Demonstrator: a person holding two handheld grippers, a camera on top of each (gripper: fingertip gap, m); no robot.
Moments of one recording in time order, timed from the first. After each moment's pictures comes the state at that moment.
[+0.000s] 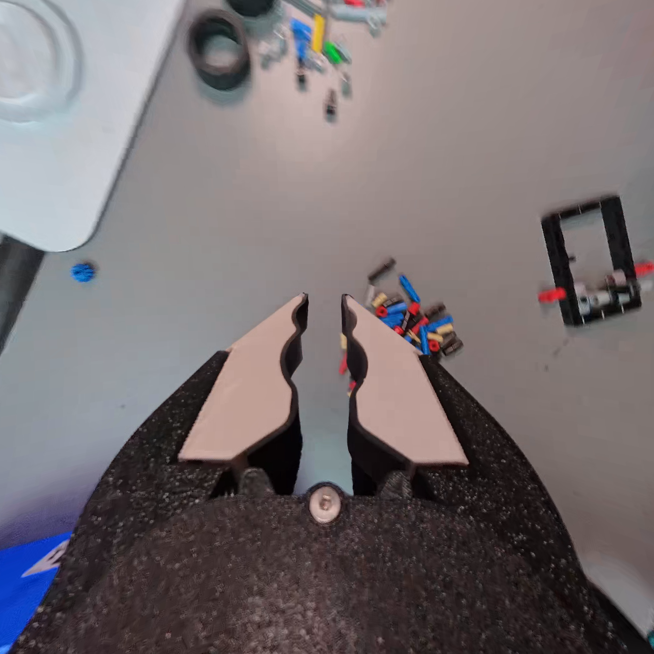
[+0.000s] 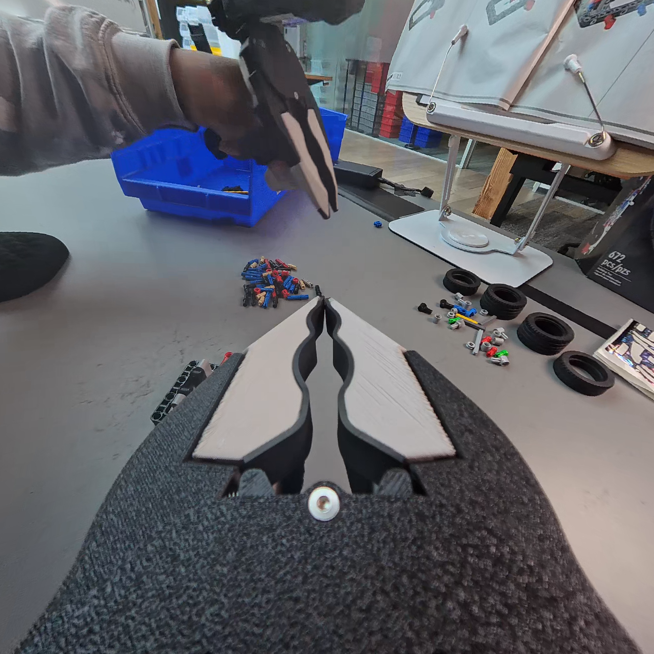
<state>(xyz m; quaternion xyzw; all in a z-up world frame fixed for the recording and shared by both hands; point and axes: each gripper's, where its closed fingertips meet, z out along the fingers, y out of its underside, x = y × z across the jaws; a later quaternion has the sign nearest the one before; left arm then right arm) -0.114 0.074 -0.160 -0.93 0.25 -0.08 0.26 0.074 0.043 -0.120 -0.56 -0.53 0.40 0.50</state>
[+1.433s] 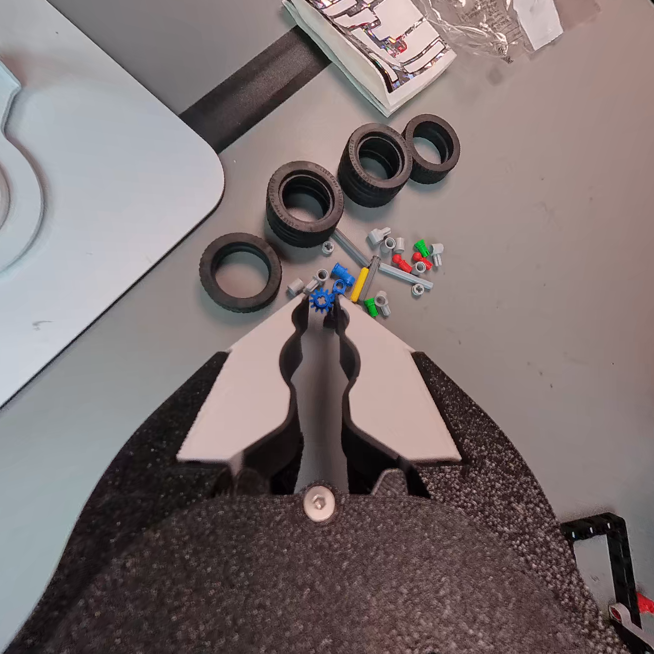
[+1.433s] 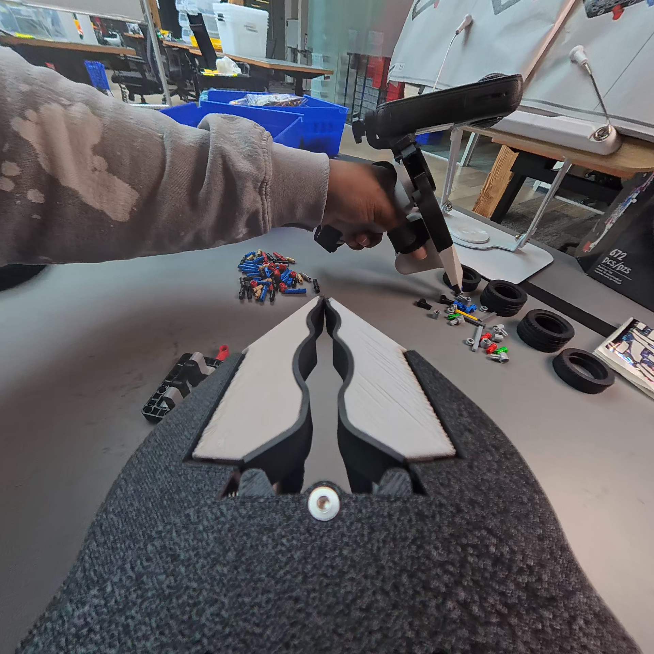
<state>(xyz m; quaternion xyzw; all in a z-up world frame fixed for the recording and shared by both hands) -0.032 0.218 -0.209 -0.92 0.13 -0.17 0.32 0.074 0.044 -0.127 -0.56 -0.53 0.39 0.50</state>
